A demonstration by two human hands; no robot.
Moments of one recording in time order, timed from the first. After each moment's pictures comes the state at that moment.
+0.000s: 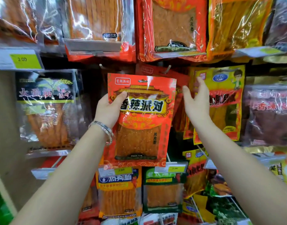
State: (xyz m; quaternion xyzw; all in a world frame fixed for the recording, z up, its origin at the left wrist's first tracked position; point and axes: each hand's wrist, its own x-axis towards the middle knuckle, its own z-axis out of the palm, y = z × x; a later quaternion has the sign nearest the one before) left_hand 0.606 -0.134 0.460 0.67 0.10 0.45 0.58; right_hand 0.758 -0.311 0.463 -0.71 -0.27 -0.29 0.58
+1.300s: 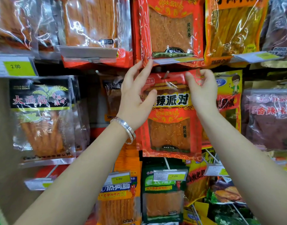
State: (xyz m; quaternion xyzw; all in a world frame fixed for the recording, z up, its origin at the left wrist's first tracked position) left_hand 0.632 -0.183 0.488 0.78 -0.09 0.56 0.27; right_hand 0.763 -0.319 0.505 -0.64 -0.27 -0.34 0.63
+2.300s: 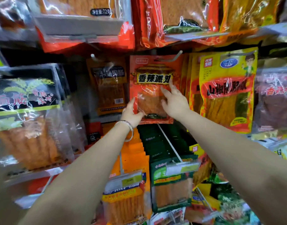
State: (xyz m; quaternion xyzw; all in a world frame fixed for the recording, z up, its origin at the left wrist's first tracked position) left_hand 0.735 -0.075 0.397 0.85 0.15 0.24 0.44; right_hand 0.824 -0.234 0.421 -0.89 -0.30 -0.26 0.20
